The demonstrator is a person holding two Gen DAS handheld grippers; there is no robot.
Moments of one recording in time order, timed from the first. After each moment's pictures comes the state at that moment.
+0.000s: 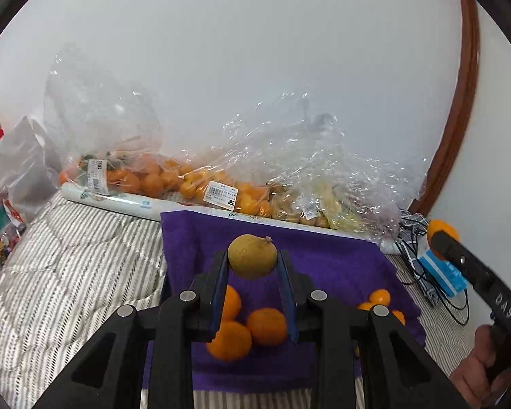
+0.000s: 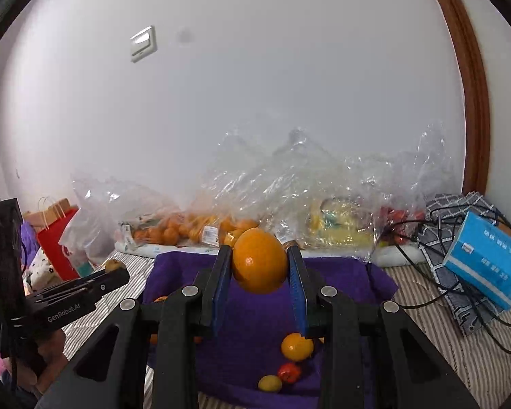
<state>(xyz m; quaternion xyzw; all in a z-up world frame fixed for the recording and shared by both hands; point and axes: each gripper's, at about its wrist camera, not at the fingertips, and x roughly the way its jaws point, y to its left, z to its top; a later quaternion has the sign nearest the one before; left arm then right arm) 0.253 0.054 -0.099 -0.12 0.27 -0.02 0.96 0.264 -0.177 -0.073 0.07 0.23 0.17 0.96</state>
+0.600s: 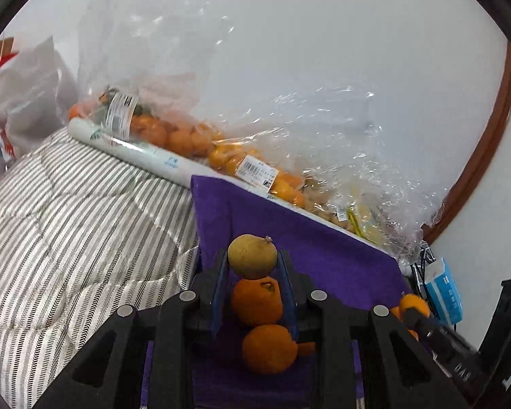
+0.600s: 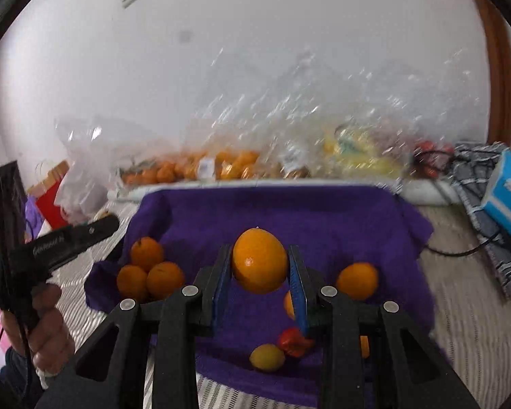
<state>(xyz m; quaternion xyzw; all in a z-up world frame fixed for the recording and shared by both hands) 0.270 0.104 -0.149 -0.23 0.28 -0.01 0.93 0.288 -0.157 -0.146 0.05 0.33 0.20 0.92</state>
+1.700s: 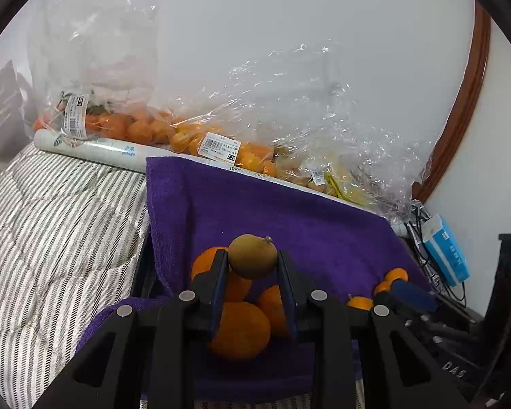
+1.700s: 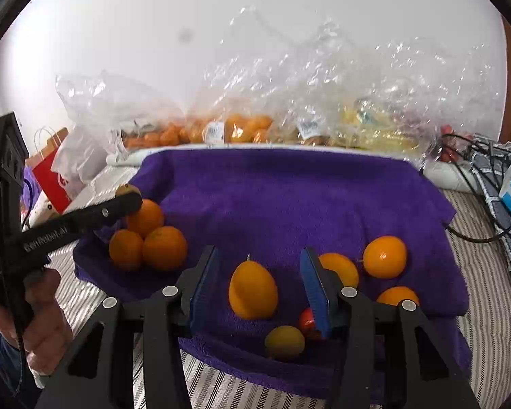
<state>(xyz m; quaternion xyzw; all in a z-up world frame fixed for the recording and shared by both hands) 0.276 0.062 -0.155 -0.15 0.30 -0.05 0.94 0.286 -0.142 -0.162 0.01 0.35 0.21 0.91</state>
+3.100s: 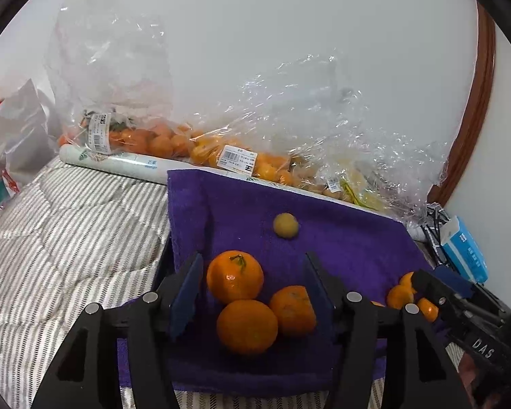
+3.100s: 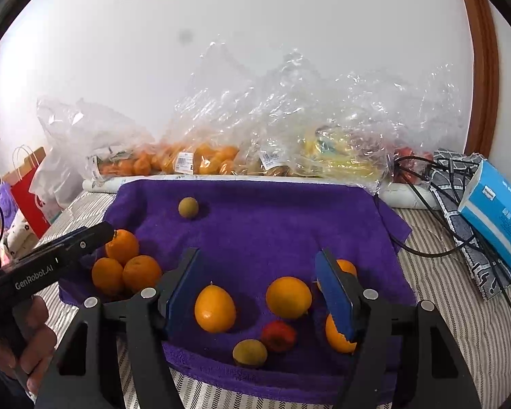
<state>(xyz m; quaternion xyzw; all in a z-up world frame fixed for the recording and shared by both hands) 0.267 0.057 -0.145 -0.13 0.29 0.00 0.95 0.285 -0.158 -0.140 0.02 0.32 0.14 0.94</state>
